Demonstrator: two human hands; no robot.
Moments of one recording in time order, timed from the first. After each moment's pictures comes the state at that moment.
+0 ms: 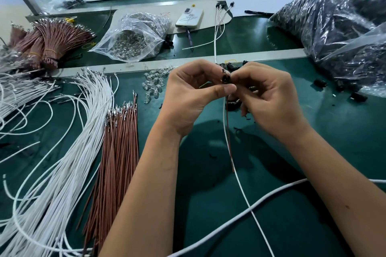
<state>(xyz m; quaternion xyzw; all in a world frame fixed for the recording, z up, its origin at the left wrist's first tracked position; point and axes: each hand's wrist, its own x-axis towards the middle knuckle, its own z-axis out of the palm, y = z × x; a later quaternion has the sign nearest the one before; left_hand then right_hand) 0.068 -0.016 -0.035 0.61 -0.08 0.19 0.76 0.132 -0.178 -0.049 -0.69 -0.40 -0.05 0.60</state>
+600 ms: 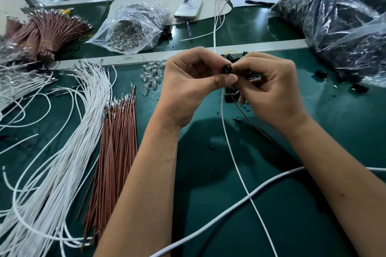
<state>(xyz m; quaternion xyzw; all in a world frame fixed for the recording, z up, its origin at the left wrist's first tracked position) 0.066 -0.020 -0.034 0.61 -0.10 0.19 0.76 0.133 -0.181 -0.047 -0.73 -0.42 -0.14 0.52</state>
